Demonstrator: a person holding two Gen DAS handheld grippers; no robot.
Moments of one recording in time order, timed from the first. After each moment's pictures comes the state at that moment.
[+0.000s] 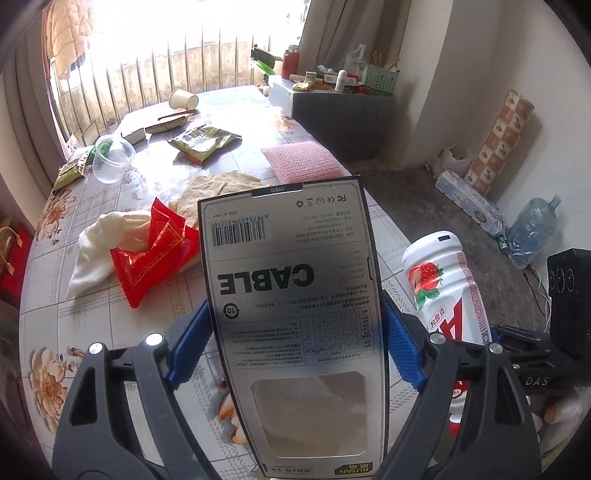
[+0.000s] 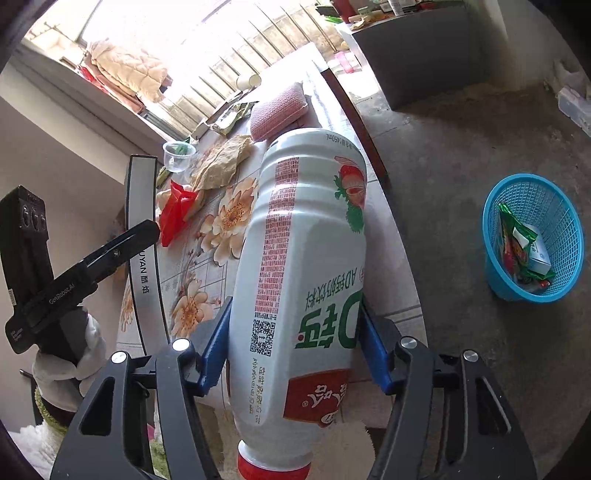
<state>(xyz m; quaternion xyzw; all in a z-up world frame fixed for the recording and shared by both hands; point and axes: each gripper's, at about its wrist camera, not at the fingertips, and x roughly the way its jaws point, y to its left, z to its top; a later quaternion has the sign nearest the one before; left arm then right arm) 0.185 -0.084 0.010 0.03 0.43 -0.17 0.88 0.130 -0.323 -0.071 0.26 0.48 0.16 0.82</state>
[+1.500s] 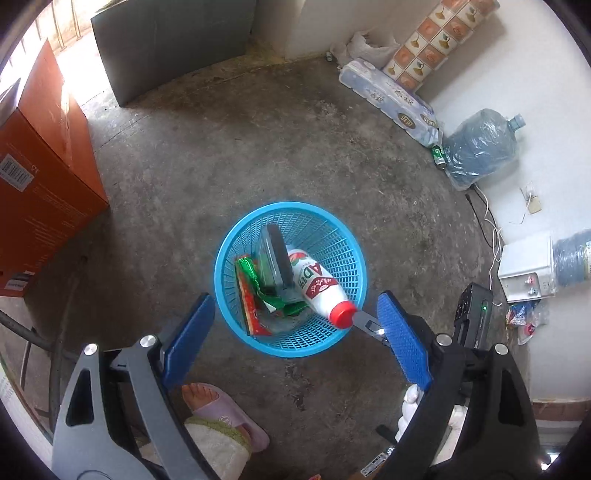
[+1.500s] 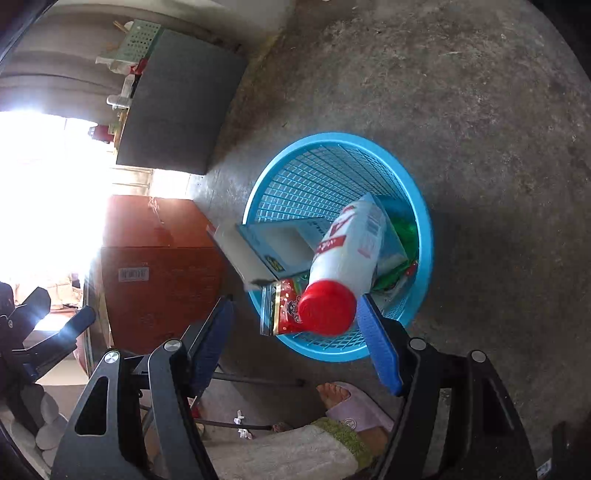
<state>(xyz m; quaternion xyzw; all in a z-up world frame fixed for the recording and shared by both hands) 0.331 -0.448 -0.122 0.08 0.61 -0.32 0.72 0.157 -0.639 -0.272 0.52 0.46 -0.09 0.71</state>
